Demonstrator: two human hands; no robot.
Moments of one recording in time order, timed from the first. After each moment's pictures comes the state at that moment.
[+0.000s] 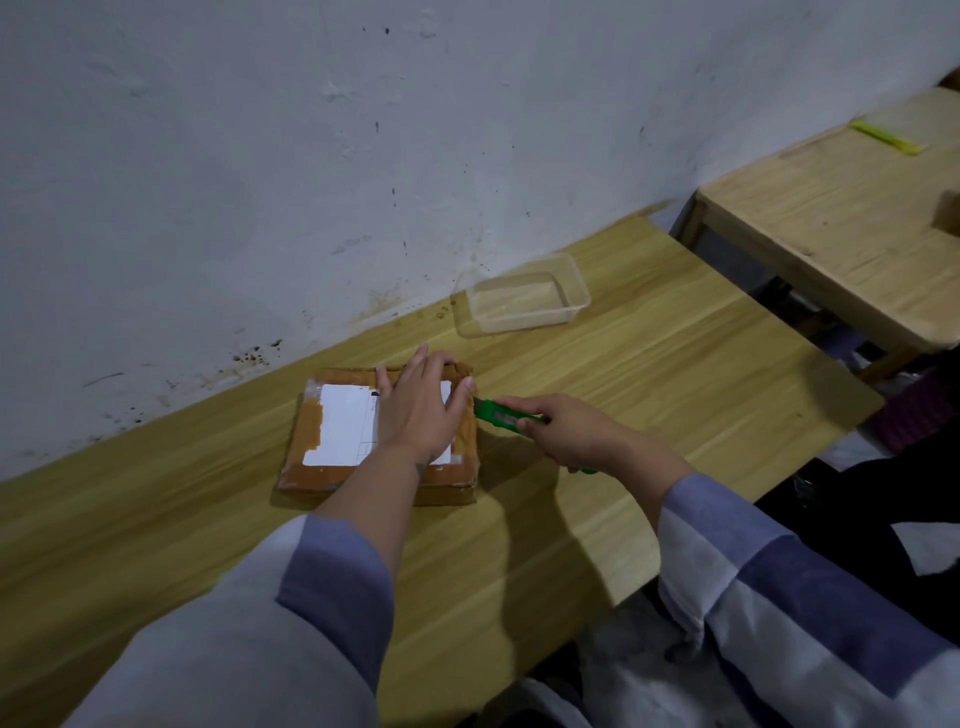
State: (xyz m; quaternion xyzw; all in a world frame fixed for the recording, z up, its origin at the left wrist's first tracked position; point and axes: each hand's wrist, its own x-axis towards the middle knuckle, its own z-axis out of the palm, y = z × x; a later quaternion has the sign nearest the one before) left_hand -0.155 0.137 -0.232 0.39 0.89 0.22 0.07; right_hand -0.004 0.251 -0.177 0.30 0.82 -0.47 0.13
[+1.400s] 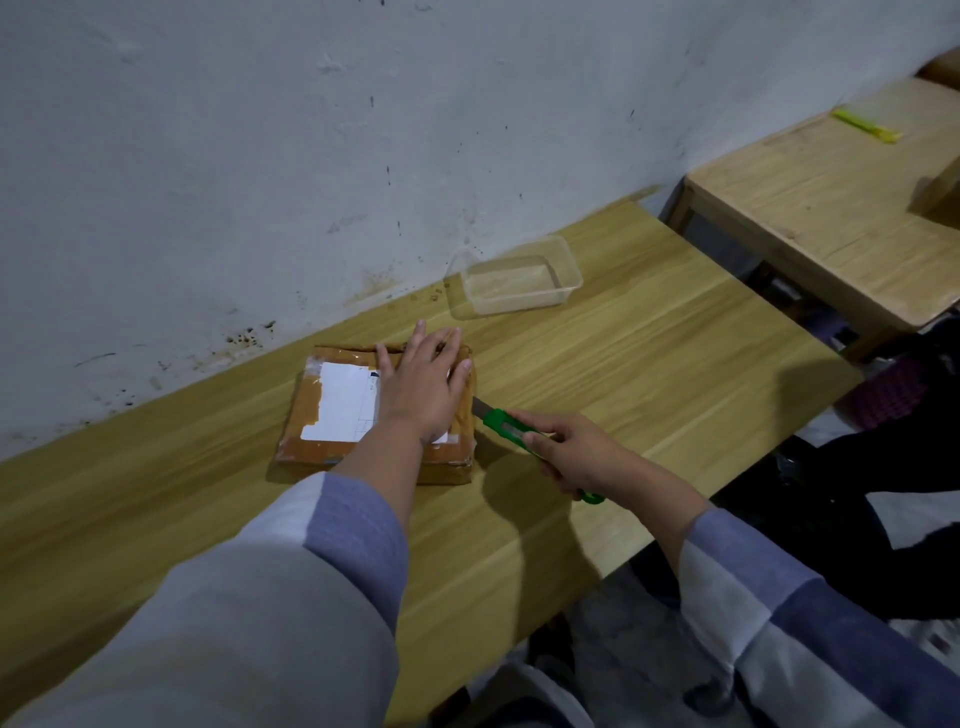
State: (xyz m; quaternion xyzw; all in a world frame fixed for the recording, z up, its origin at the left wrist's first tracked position) left_hand -0.156 0.138 -0.237 0.45 0.89 0.11 0.07; right_hand 0.033 0.217 -0.186 0.34 0.74 -0.57 0.07
